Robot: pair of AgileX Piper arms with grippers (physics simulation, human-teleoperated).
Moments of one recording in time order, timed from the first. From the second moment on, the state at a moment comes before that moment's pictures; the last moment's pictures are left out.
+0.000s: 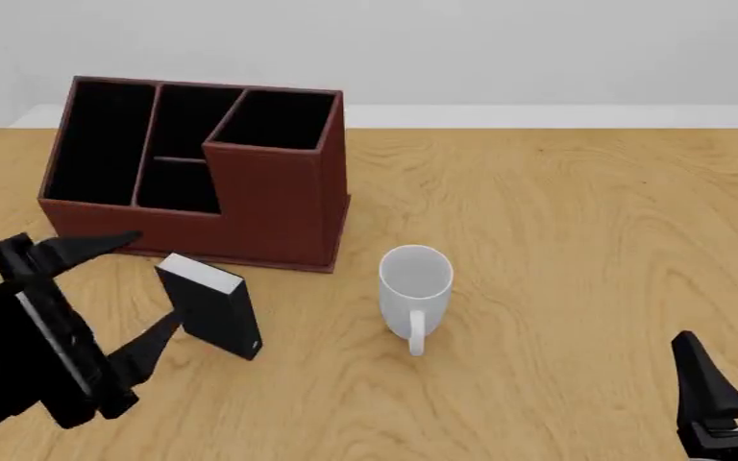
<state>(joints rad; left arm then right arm) -0.47 0.63 -0.42 0.11 0.95 0.00 0.04 0.00 -0.03 0.01</state>
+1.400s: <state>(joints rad) -0.37 1.15 -0.78 0.42 1.52 0.00 0.03 0.00 -0.02 0.01</state>
